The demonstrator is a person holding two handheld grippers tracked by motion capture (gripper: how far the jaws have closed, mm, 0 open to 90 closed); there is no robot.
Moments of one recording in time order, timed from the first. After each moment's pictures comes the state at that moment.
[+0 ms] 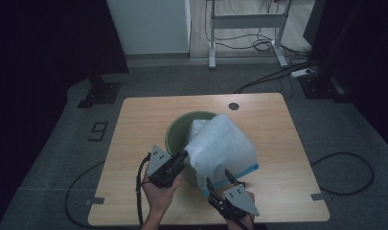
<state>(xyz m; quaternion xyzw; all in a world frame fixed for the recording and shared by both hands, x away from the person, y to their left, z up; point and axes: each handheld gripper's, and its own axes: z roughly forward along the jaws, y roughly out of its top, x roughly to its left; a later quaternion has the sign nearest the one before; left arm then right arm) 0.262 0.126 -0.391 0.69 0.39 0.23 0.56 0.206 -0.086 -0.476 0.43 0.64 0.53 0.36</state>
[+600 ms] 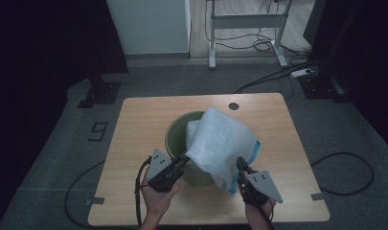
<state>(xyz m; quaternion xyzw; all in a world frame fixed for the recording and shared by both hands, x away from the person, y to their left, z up) 0.253 0.129 -0.392 0.72 0.36 0.22 0.55 0.234 -0.138 -0.450 0.47 0.59 0.52 0.40</state>
